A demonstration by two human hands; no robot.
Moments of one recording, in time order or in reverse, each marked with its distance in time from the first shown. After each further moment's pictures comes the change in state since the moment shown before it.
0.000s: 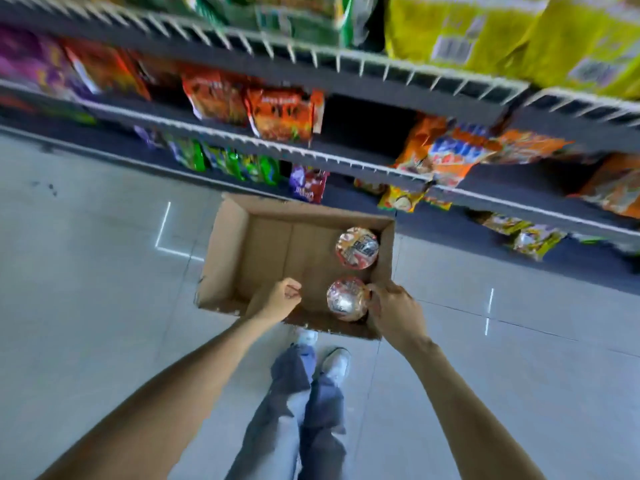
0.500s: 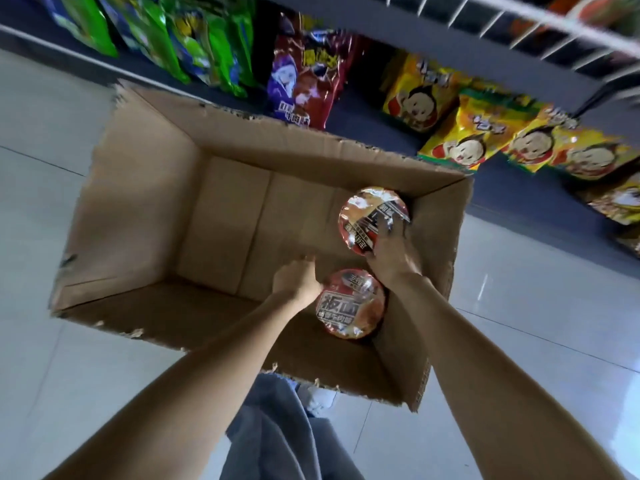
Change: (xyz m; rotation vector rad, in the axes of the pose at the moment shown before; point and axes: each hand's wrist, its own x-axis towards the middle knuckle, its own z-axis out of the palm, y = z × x) left_hand 0.267 -0.108 0.194 0.356 -0.047 -0.017; right_hand 0.258 0.107 0.228 -0.250 -0.158 0.138
